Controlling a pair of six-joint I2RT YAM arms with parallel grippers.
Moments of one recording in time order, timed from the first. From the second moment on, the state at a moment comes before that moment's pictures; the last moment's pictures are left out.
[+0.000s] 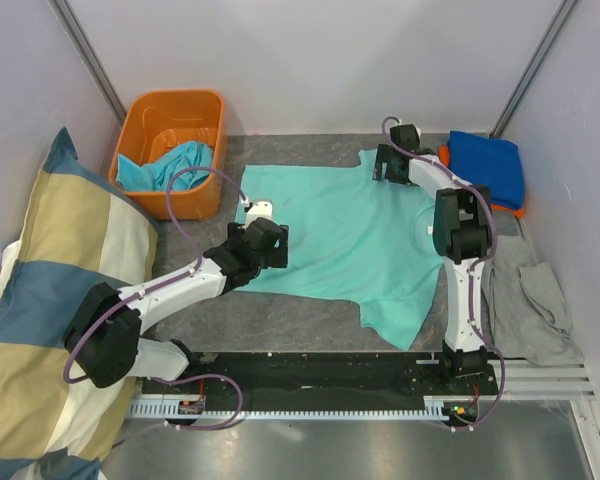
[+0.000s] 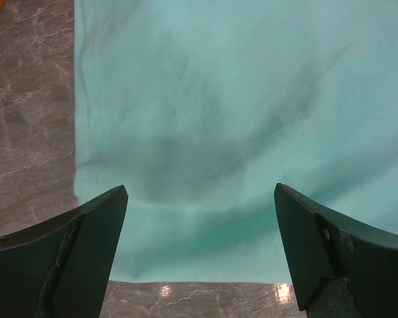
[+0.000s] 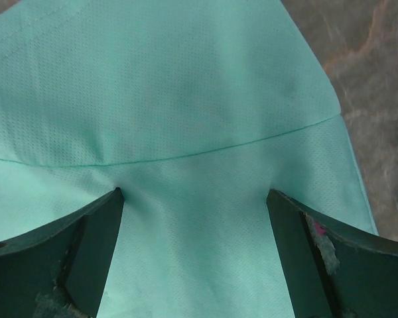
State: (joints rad) left arm -0.73 1.35 0.78 -0.23 -0.49 -0.46; right arm 0.15 2.33 1.84 -0.41 0.21 0.29
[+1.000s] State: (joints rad) left arm -0.73 1.26 0.78 -0.31 -0.55 -0.48; right arm 0.09 2.48 2.11 -0.35 0.02 0.20
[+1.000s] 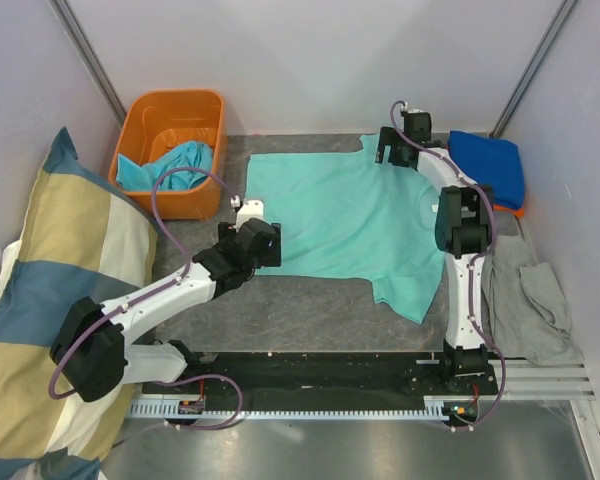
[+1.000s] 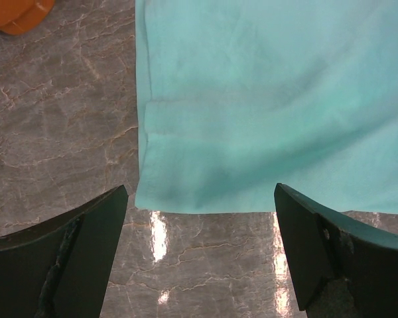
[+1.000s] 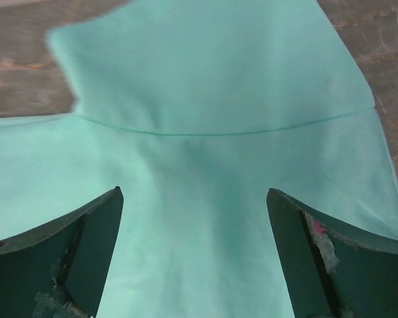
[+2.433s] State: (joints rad) left arm -0.73 1.28 0.73 -0.20 -0.44 -0.51; right arm 0.51 1.10 0.70 -0.84 0.61 1.11
